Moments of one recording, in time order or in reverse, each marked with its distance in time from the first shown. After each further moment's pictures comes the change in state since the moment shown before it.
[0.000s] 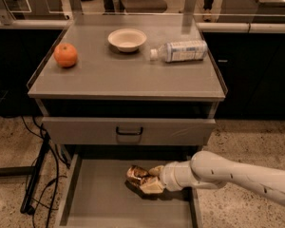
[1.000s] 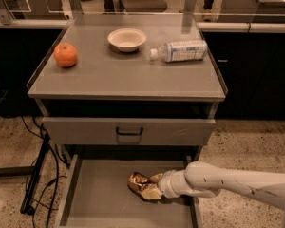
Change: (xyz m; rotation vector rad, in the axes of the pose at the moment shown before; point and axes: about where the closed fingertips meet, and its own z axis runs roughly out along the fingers) arm 0.051 -0.014 0.042 0.052 0.049 0.056
